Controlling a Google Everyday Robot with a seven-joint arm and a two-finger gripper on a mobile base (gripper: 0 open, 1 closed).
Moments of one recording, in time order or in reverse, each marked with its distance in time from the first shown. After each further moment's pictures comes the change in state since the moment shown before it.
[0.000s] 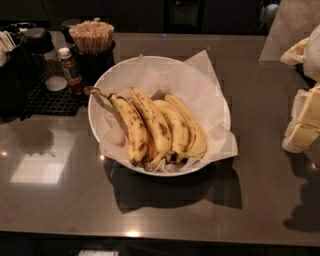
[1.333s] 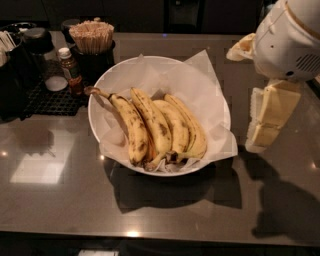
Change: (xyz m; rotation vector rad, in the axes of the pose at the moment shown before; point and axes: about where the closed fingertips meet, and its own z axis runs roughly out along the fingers) arm -0.080 0.025 0.002 -0.065 -0.114 -0.237
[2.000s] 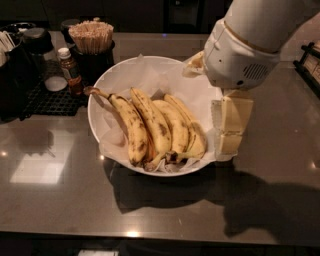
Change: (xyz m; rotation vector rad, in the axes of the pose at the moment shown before) arm -0.052 0.014 0.039 -0.161 -0.050 -0.167
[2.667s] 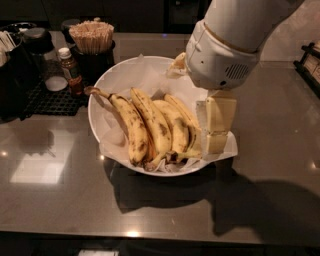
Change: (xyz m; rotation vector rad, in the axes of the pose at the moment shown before) arm -0.028 -0.004 0.010 -0.024 -0.019 -0.090
